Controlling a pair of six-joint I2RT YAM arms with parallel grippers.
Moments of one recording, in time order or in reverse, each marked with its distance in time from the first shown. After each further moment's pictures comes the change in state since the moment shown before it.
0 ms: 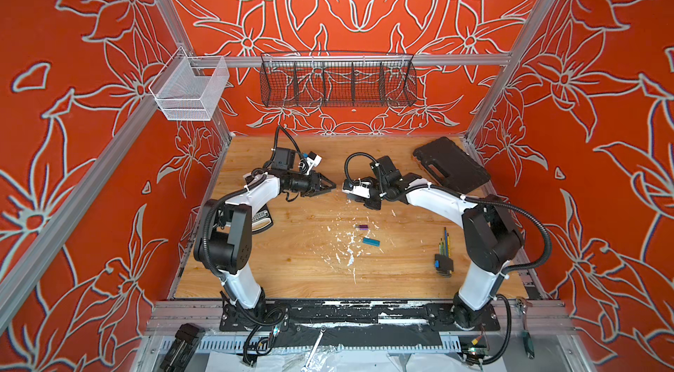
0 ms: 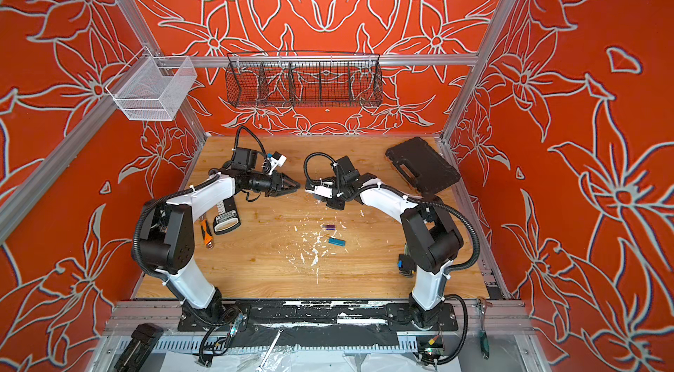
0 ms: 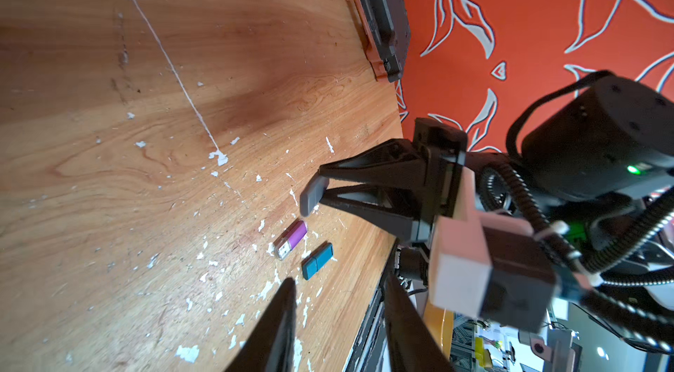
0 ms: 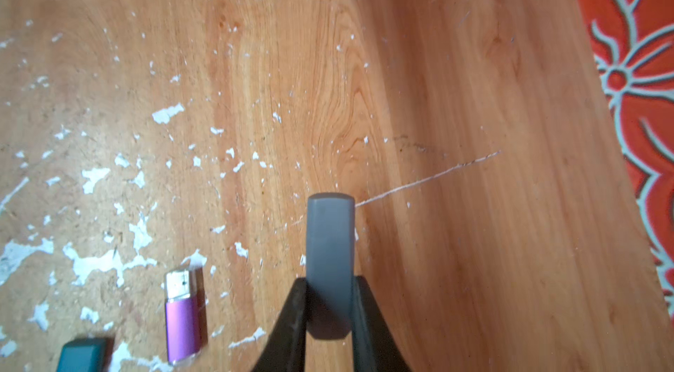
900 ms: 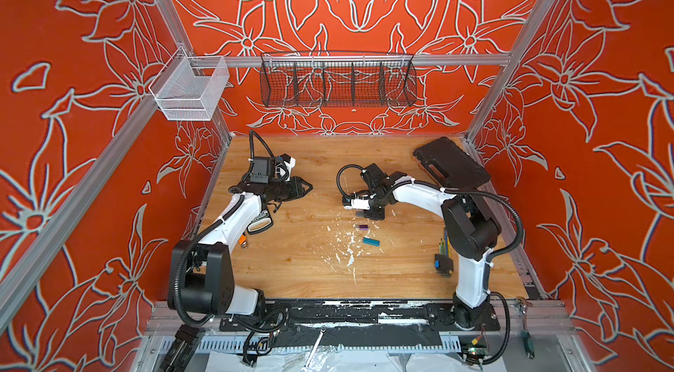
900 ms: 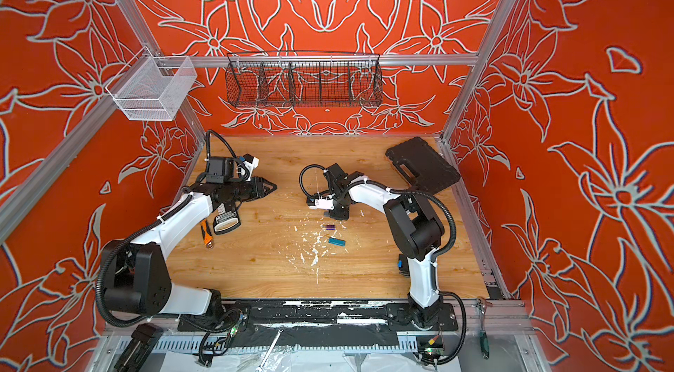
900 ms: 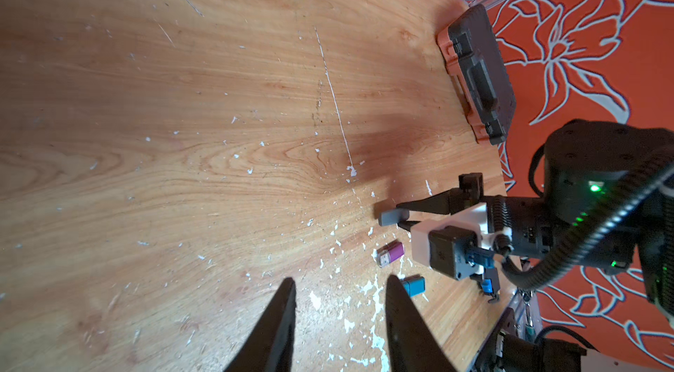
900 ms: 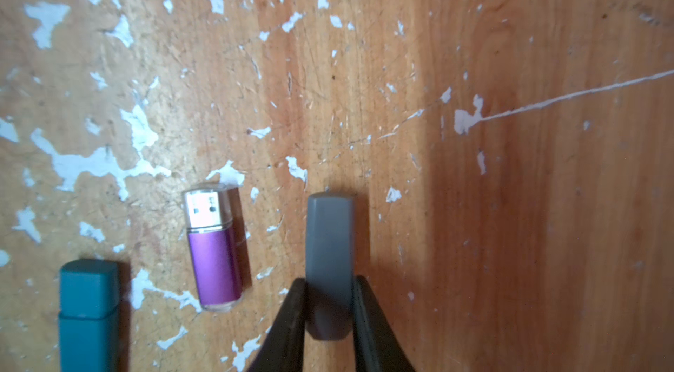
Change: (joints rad) left arm 0.081 -0.300 -0.183 -0.012 -0.408 0.027; right arm 0.041 0.161 0.109 -0.281 0.147 -0.029
